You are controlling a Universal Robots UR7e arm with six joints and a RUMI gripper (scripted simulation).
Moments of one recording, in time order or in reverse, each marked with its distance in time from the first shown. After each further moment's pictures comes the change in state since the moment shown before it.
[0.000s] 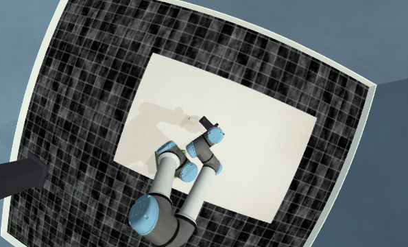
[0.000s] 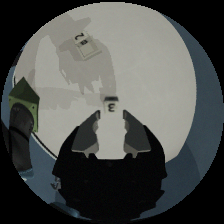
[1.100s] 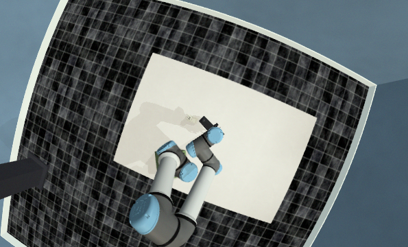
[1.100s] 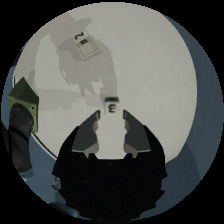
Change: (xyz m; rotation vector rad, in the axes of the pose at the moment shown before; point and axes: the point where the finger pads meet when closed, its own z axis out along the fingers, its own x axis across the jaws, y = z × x) arm -0.001 0.000 0.003 0.000 -0.002 0.000
